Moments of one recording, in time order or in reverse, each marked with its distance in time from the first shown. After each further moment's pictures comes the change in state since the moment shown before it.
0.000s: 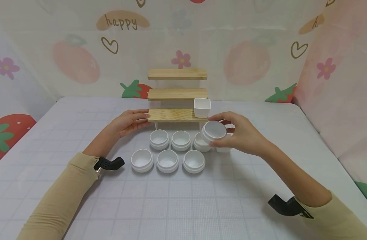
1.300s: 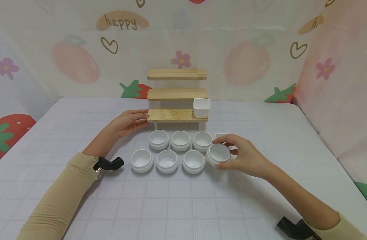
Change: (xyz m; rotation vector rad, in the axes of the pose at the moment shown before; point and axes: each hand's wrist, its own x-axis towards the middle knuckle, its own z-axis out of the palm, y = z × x) left_hand -0.003 0.001 0.001 0.005 -0.009 0.011; right_hand -0.040 0.028 0.025 0.026 -0.024 0.024
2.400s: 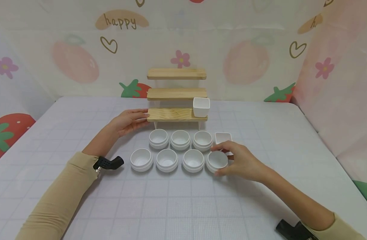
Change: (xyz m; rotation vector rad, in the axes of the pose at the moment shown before) left_hand 0.000 -0.001 0.000 -0.017 -0.008 0.015; right_hand -0.004 0.012 0.013 -0.022 -0.054 0.000
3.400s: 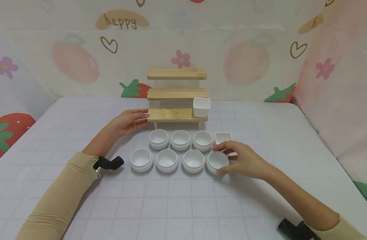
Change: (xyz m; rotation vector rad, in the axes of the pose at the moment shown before) left_hand 0.002 -0.001 -0.001 -0.006 -0.002 0.006; right_hand 0.002 0.000 -0.010 0.056 -0.065 0.008
